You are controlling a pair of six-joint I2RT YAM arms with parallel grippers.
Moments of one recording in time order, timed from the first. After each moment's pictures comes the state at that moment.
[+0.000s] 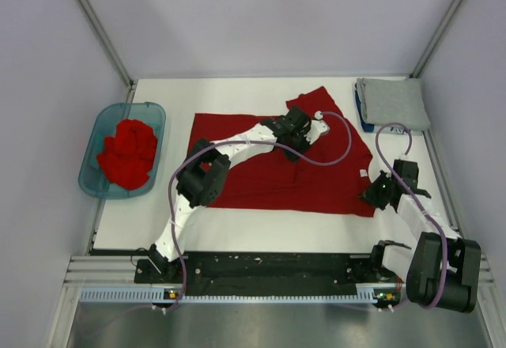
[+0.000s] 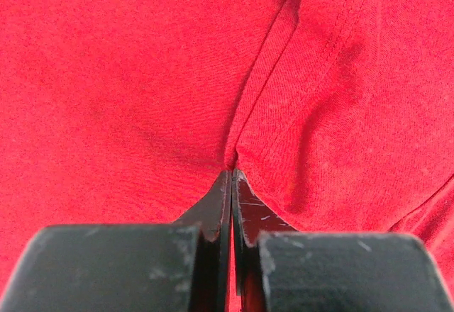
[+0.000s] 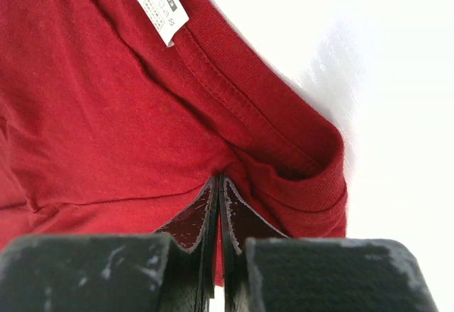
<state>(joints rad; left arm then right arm) -0.79 2.27 1.84 -0.52 0.18 0.20 -0.21 1.09 0.40 -0.32 -0.24 0.59</state>
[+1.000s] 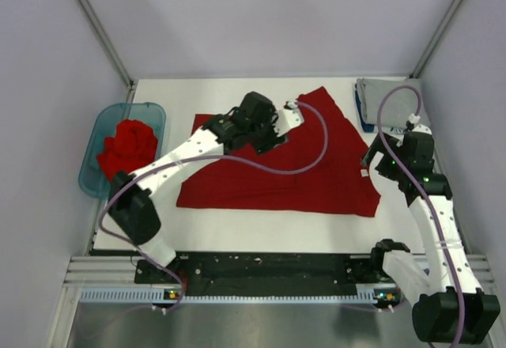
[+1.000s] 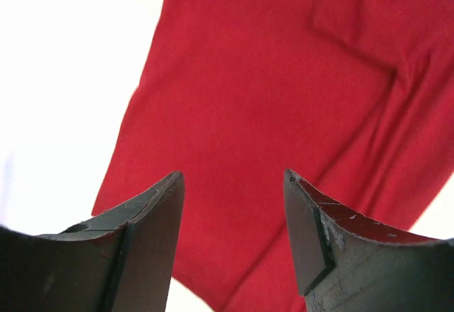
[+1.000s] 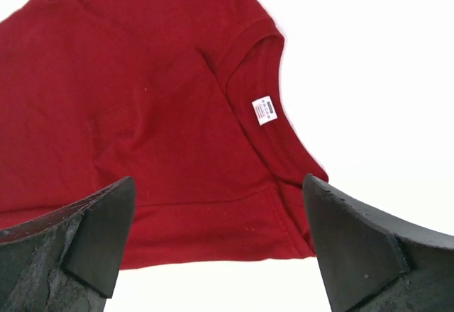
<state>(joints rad) -0.76 1.71 1.57 -0.58 -0.02 0.50 -0.05 0.87 0.80 -0.62 0.01 0.41</state>
